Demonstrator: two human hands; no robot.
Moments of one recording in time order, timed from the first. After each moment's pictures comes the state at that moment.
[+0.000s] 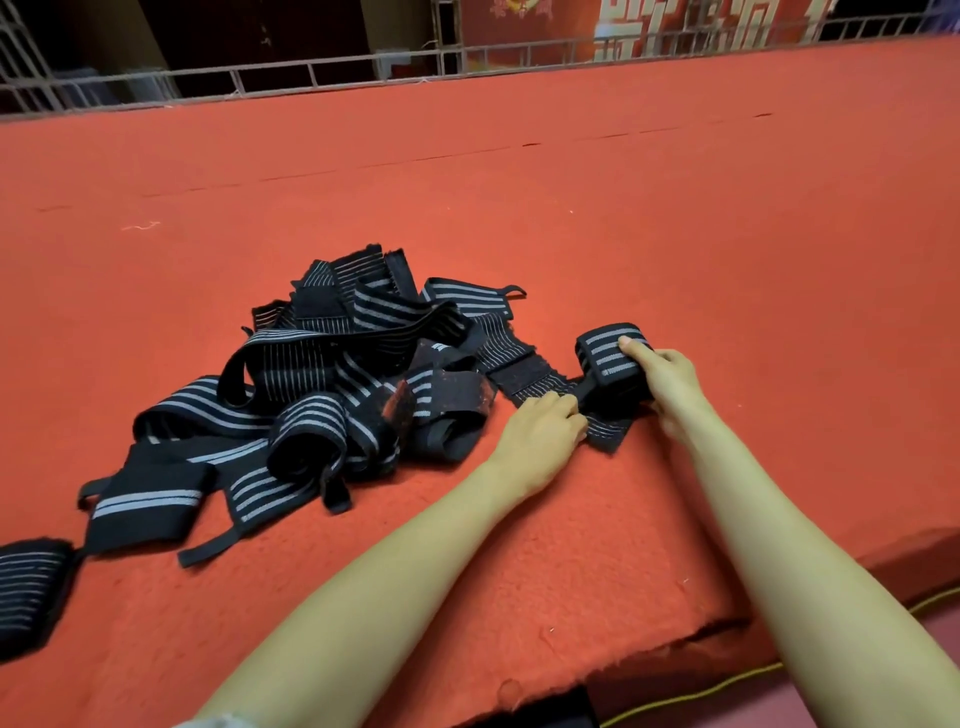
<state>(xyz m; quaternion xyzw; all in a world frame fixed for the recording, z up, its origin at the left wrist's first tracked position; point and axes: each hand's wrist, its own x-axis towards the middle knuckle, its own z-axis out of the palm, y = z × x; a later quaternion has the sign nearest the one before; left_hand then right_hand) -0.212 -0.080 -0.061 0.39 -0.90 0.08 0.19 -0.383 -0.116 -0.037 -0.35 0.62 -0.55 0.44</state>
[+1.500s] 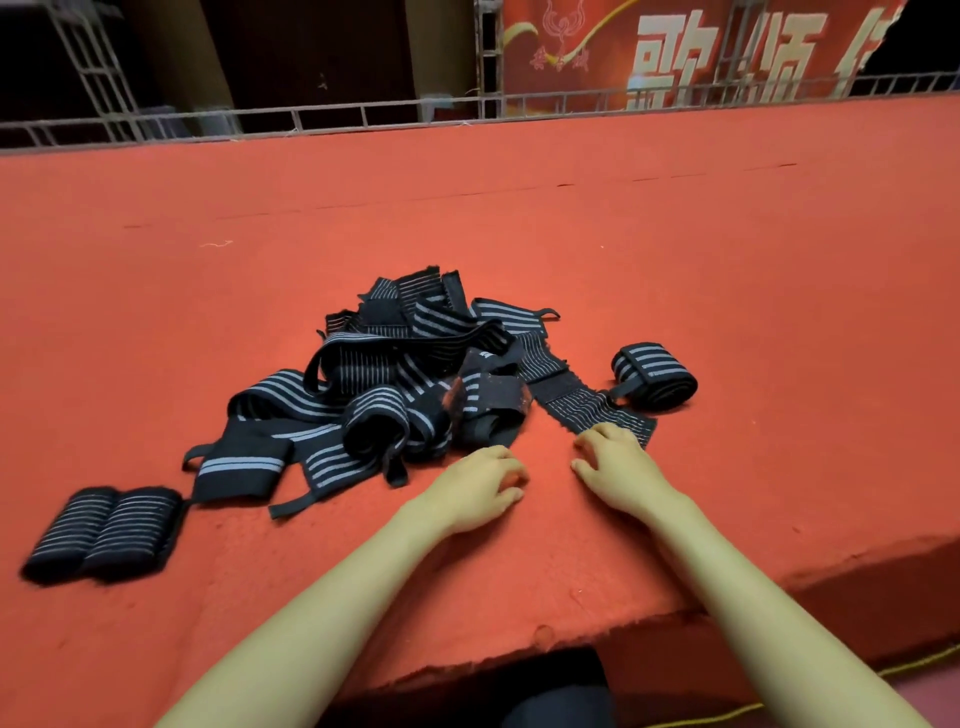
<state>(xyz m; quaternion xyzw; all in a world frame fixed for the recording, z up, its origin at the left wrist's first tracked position) -0.102 -0.015 -0.058 0.48 -0.86 -0.15 0.10 -0.317 -0.035 -0.066 -0.76 0.63 -0.12 0.12</state>
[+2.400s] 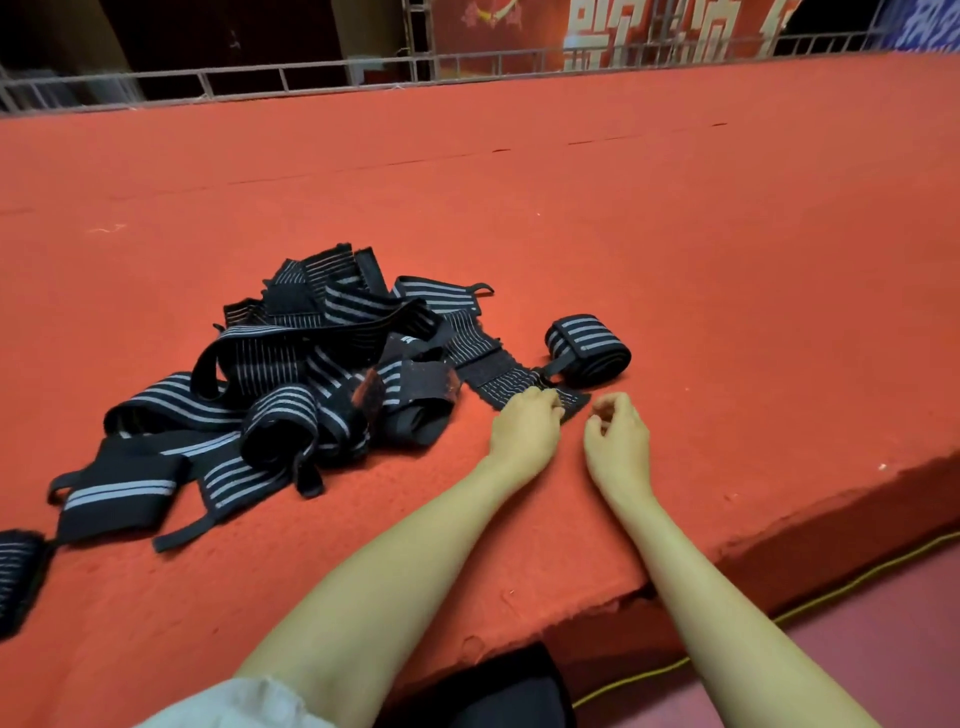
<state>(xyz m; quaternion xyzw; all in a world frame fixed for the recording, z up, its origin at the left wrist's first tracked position) -0.252 -0.063 -0.061 0.57 -0.77 -0.14 0.25 -0.358 -0.029 -0.085 -0.51 0.69 -0.48 0.16</state>
